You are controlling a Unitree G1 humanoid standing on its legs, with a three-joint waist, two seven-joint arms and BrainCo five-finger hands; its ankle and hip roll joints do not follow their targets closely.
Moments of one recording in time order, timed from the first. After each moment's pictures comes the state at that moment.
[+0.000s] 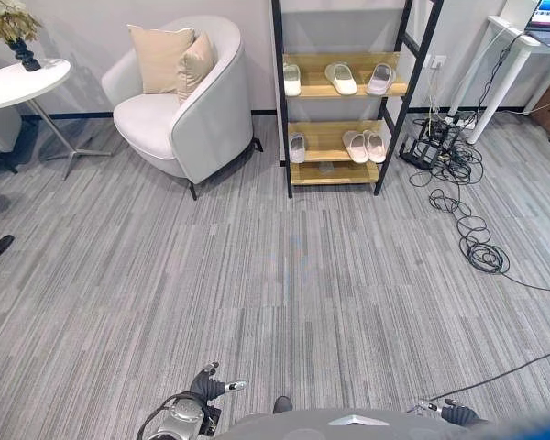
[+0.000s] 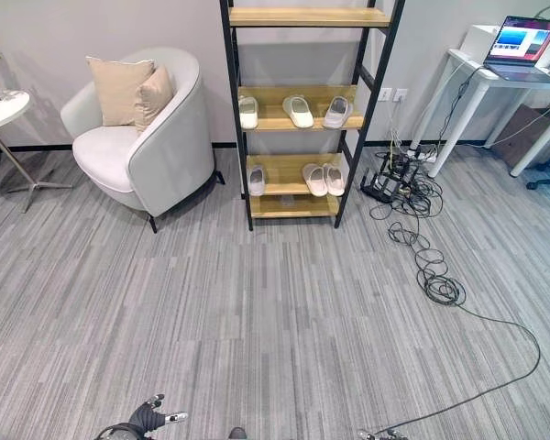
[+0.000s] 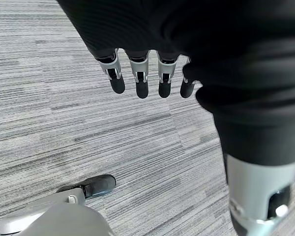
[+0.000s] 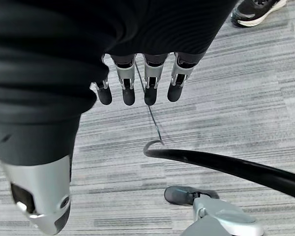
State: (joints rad) left arm 0.02 0.25 -0.23 1.15 -0.03 -0.11 0.07; right arm 0.03 -0.31 0.05 1.31 0.22 -0.05 0.01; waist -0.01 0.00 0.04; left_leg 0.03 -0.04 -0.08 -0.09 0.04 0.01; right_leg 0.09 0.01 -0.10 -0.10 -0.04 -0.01
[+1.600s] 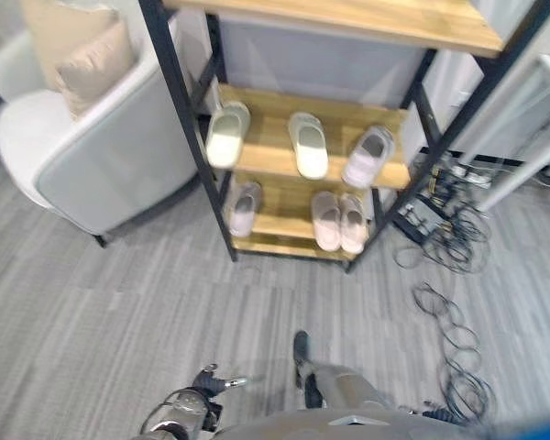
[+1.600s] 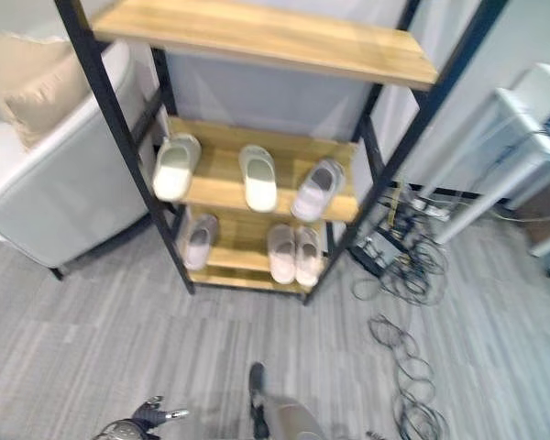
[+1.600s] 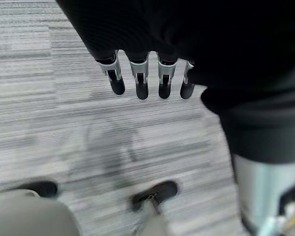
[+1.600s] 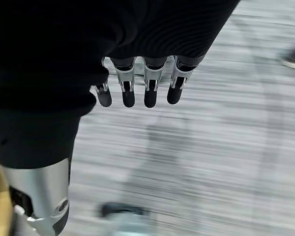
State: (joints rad) left arm -0.03 0.23 -0.23 1.21 -0.05 -0.09 0.09; right arm 0.00 -0.30 0.17 1.21 0.18 -0.04 -0.01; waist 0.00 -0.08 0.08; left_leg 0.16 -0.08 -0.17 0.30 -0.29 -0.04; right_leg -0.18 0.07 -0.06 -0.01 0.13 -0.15
